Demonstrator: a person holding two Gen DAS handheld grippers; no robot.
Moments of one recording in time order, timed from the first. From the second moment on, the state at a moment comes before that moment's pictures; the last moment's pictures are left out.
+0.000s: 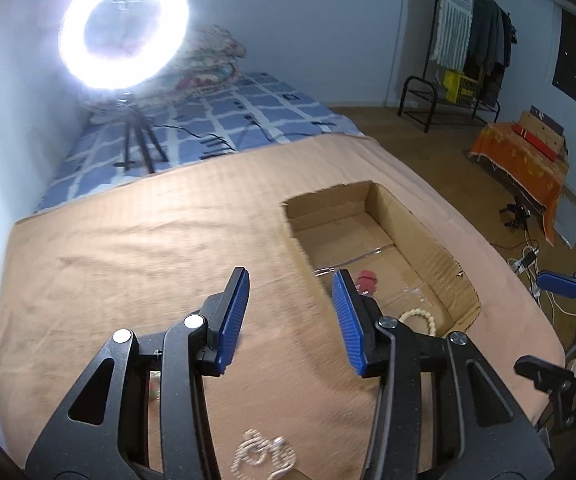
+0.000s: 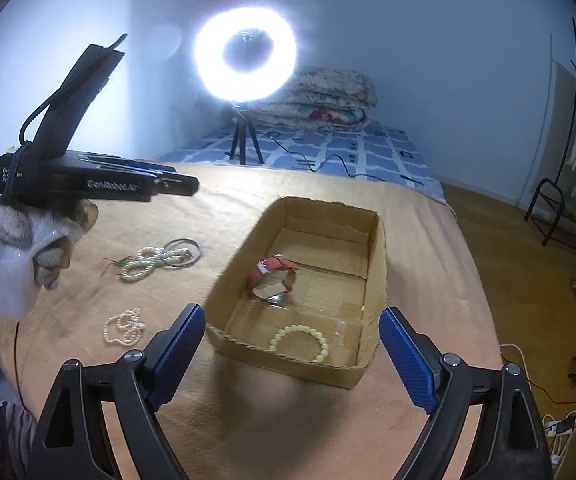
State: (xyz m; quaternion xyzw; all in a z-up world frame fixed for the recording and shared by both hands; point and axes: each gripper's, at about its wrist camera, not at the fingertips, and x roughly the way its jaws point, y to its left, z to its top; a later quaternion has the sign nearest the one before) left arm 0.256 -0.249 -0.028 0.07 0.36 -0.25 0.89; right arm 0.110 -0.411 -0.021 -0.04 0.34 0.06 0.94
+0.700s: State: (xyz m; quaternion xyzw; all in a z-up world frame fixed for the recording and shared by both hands) left arm 0.213 -0.052 -0.069 0.01 0.40 -0.18 0.90; right arm 0.100 -0.322 -0.042 -0.03 0.39 0.18 0.90
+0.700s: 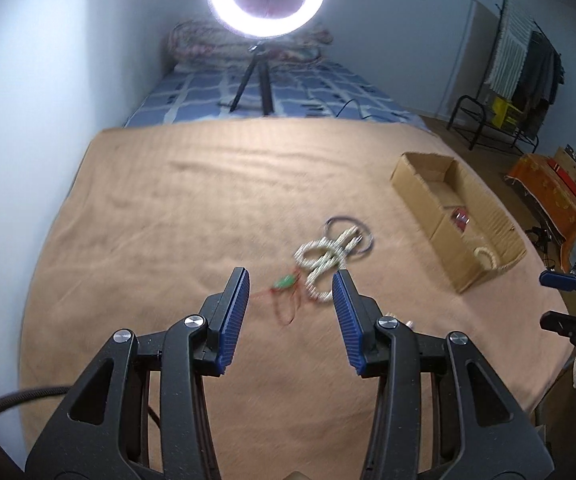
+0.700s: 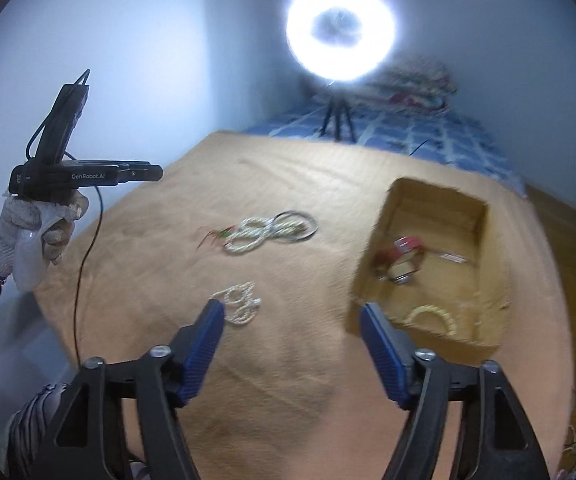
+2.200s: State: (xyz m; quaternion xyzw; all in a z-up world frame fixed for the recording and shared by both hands) left arm 0.308 -0.098 -0.184 0.09 0.49 -0.22 0.84; right arm 0.169 -0.249 -0.161 0.08 0.52 0.25 0.81
